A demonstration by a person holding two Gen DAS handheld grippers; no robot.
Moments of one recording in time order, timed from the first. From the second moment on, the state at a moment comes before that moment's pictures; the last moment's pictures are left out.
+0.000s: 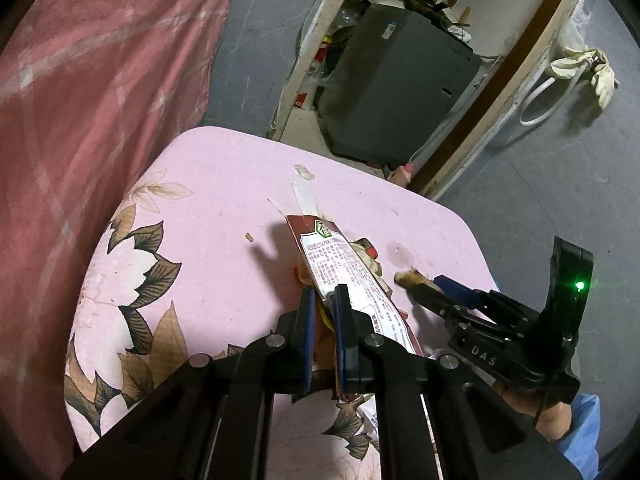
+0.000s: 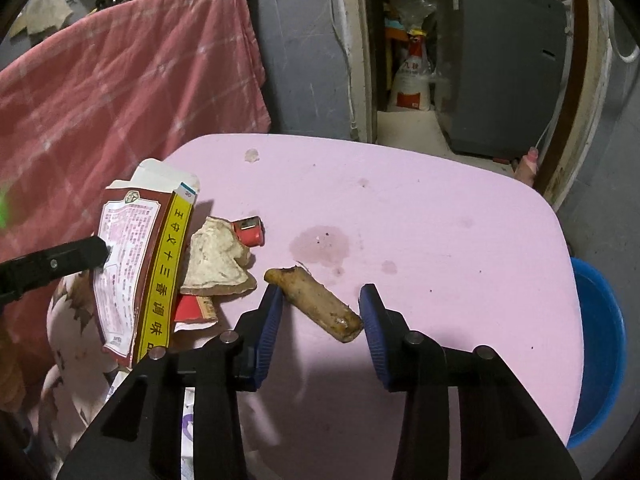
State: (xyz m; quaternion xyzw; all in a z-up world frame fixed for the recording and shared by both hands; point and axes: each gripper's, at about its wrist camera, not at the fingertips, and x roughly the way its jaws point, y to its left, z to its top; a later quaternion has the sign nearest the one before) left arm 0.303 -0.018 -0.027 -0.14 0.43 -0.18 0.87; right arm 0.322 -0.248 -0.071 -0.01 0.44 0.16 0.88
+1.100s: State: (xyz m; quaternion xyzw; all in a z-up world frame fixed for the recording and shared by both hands) left arm 0.265 -0.118 0.010 -0.08 0.33 -0.22 0.91; right arm 0.235 -0.329 -0.008 0.08 0.23 0.09 0.97
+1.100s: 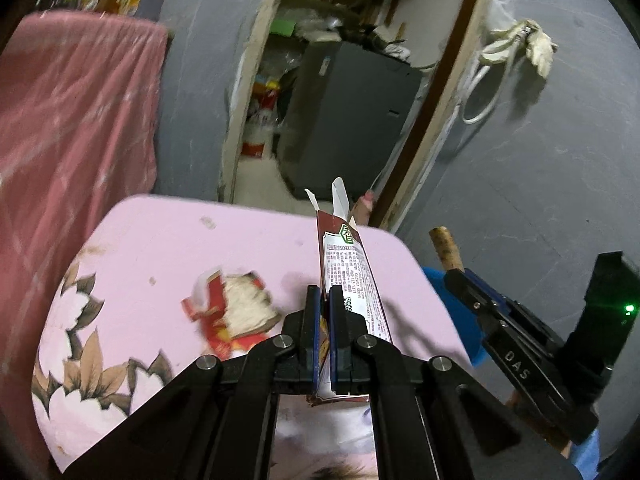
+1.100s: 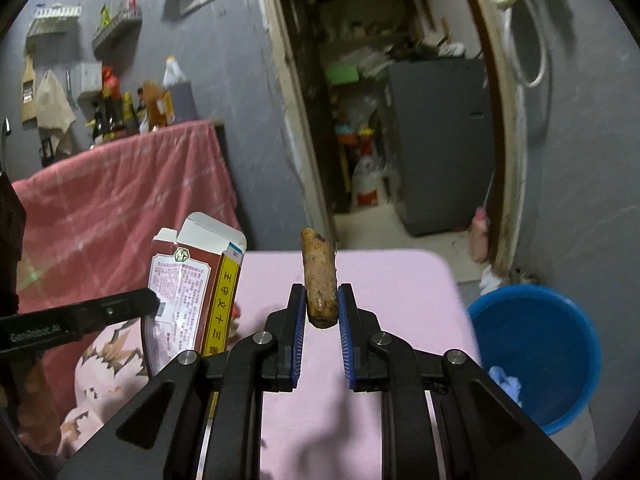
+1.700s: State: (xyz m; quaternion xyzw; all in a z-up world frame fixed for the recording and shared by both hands) left arm 0.259 -0.228 0.022 -0.06 0.18 -0.26 0.95; right arm 0.200 -0.410 0.020 0.07 0.10 0.00 0.99
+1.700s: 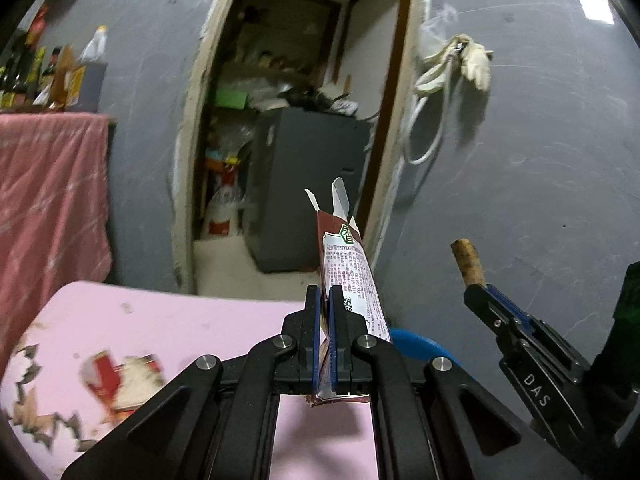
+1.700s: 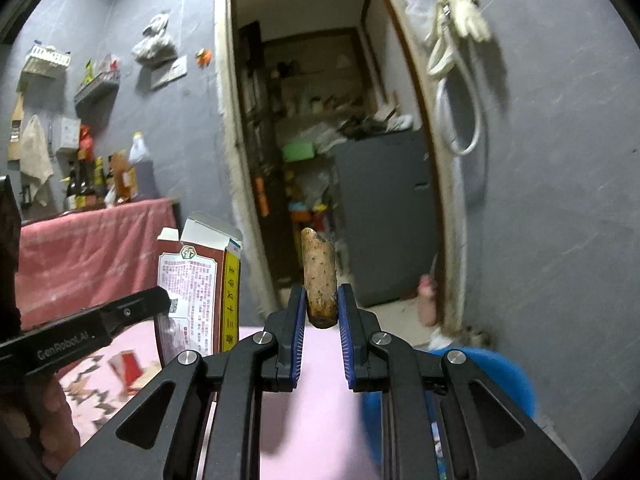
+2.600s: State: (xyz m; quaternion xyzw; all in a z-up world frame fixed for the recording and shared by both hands) left arm 0.280 -0.410 -0.048 -0.05 0.19 -0.25 0.95; right arm 0.196 -0.559 -0.034 0.09 0.10 -0.10 0.99
